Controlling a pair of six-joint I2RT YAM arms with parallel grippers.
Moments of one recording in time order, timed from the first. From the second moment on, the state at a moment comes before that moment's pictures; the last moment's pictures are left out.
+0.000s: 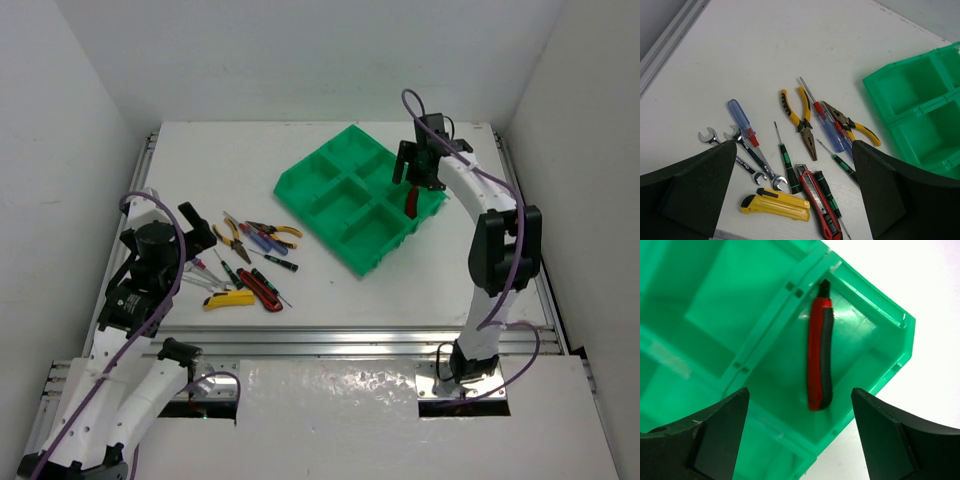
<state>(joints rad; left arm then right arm) -0.21 0.64 0.80 -0.60 -0.45 -0.48 0.16 1.95 1.61 -0.64 0.19 0.33</state>
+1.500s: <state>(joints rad) -0.17 0.36 0.83 -0.69 -0.76 -0.60 1.14 2.30 1.79 -0.62 0.16 0.29</state>
